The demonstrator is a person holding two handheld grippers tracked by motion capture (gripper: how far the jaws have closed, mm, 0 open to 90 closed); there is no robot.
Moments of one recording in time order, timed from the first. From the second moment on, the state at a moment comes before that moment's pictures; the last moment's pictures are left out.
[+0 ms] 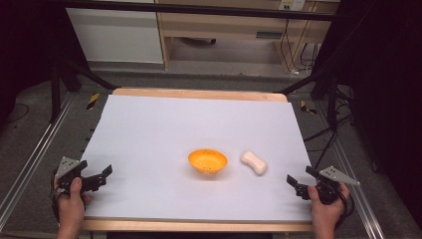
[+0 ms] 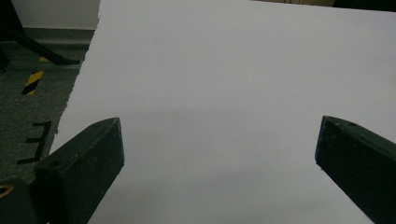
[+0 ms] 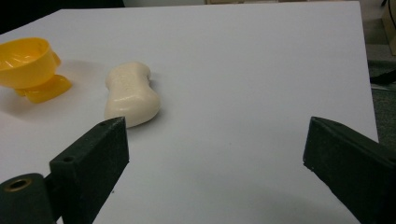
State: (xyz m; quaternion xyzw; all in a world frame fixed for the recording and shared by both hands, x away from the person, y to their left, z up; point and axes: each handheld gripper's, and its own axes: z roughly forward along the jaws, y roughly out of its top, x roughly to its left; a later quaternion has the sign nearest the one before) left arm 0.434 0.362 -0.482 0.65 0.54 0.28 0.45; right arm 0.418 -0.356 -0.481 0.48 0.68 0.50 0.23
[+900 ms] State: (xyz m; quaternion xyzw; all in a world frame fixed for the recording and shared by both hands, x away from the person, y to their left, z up) left arm 0.434 0.361 -0.482 0.66 0.54 0.28 0.45; right arm 0.456 -0.316 -0.455 0.41 0.82 0.34 0.18
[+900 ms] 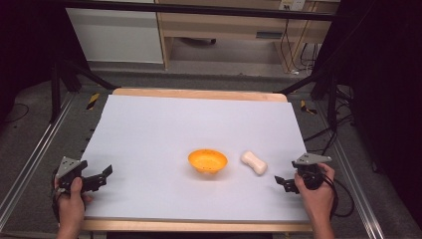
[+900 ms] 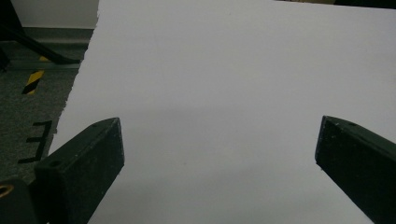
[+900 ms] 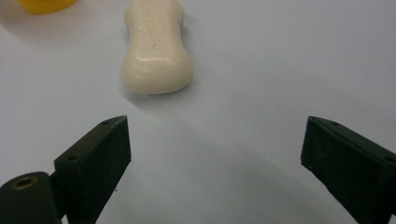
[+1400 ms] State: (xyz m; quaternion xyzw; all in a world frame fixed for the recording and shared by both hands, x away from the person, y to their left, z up) left arm 0.435 0.362 -0.482 0.66 0.54 0.28 0.45; right arm 0.486 -0.289 -0.439 0.38 0.87 0.27 0.15
